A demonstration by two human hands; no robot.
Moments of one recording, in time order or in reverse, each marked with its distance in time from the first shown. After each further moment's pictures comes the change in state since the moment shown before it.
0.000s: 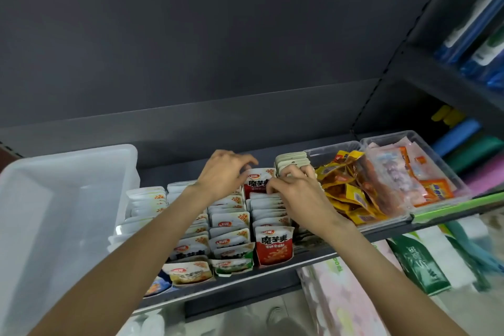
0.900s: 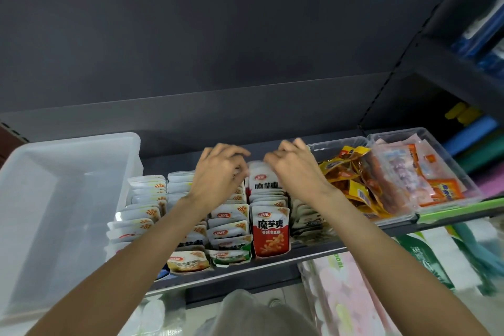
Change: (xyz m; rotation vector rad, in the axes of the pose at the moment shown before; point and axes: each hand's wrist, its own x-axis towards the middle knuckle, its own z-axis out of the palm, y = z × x) left_hand -0.029 0.013 0.003 0.078 0.204 -0.101; right_hand 0.040 0.009 -0.005 -0.195 -0.121 -0.087
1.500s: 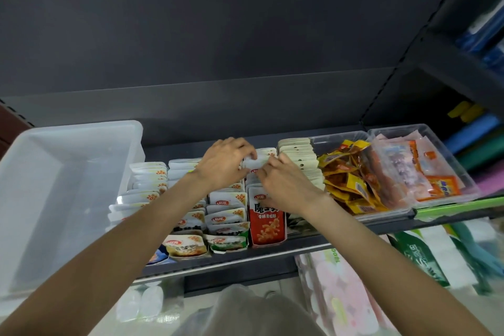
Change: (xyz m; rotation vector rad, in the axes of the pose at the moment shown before) left_hand 0.013 0.000 0.003 0.020 -0.289 0.053; right_hand -0.018 -0.028 -0.003 -0.020 -0.235 -0.170
